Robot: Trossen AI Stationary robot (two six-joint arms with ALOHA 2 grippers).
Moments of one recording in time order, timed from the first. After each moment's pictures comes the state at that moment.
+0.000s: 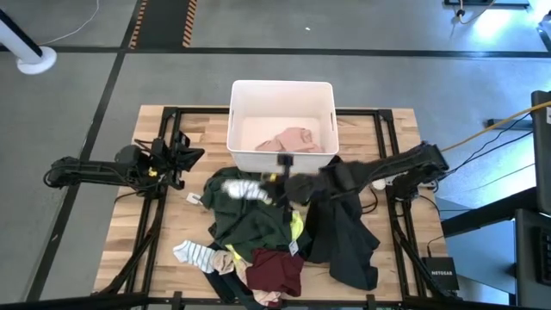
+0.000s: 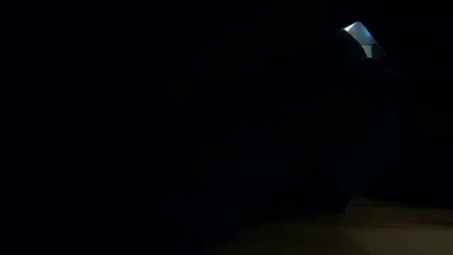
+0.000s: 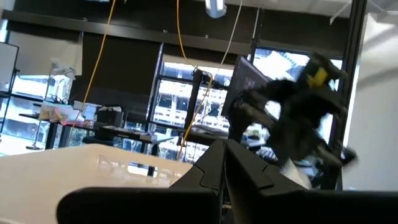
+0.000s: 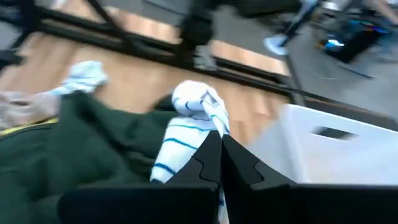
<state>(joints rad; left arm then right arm) 0.00 0.31 0.18 0.53 -0.18 -0.13 0.27 1.72 1.71 -0.58 0.44 -0.12</state>
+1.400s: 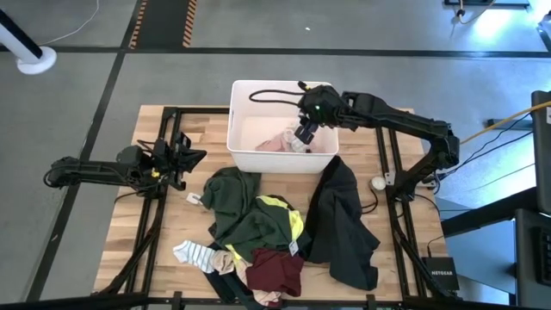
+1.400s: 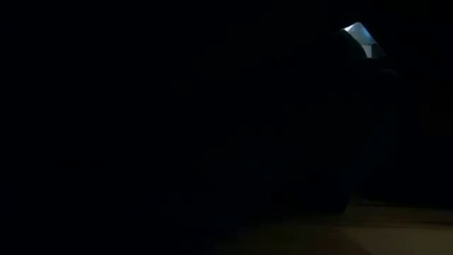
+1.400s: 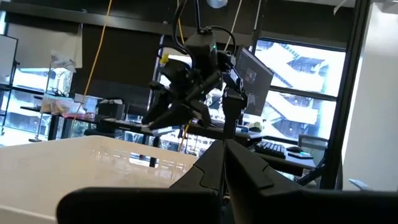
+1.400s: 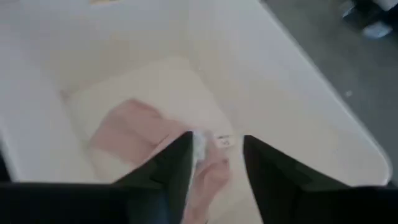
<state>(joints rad) 0.00 0.31 0.18 0.50 -0.18 -0.13 -0.28 1.57 1.68 -0.97 0.31 0.09</state>
